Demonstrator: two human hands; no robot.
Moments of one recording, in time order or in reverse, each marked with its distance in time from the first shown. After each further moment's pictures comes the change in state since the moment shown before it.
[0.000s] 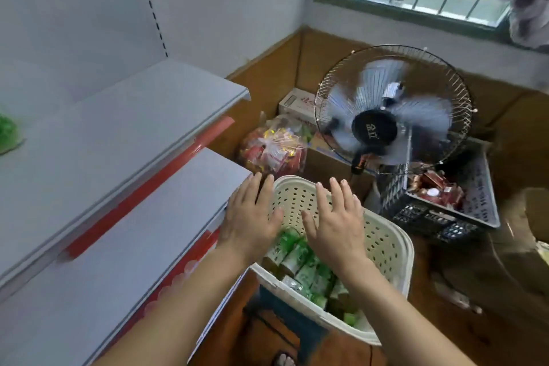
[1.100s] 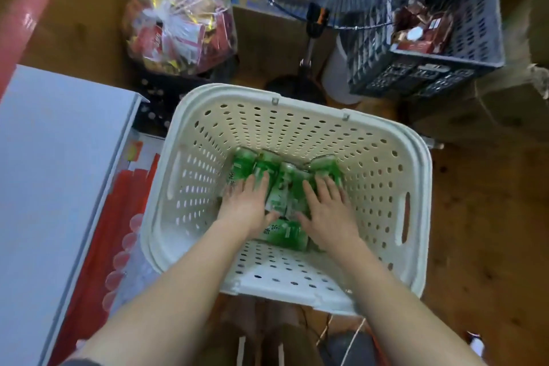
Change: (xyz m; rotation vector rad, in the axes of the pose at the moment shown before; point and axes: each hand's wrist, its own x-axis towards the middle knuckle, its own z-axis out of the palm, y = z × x) left_hand 0.054 -0.053 0.300 0.244 -0.948 0.136; right_hand -0.064 0.114 0.240 -0.021 -0.762 0.297
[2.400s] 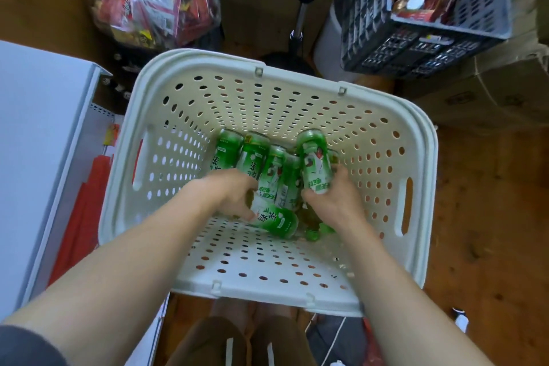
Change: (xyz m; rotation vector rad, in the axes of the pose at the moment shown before) left_hand 0.032 -0.018 -0.029 0.108 -0.350 0.201; right_hand 0.006 0.020 -0.008 0.807 0.098 0.456
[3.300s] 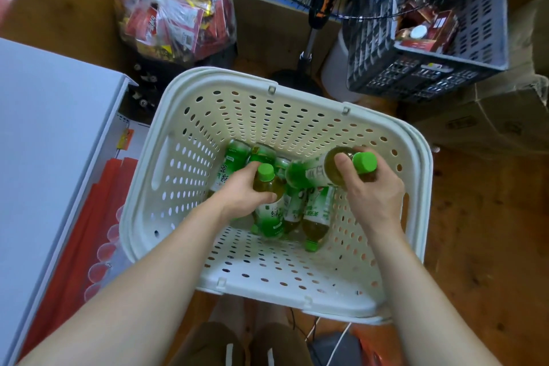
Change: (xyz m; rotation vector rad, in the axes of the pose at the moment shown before) left_hand -0.030 0.026 0.003 -0.942 0.402 -0.090; right_hand -0.037 -0.038 -0.075 0.336 0.342 -0.272
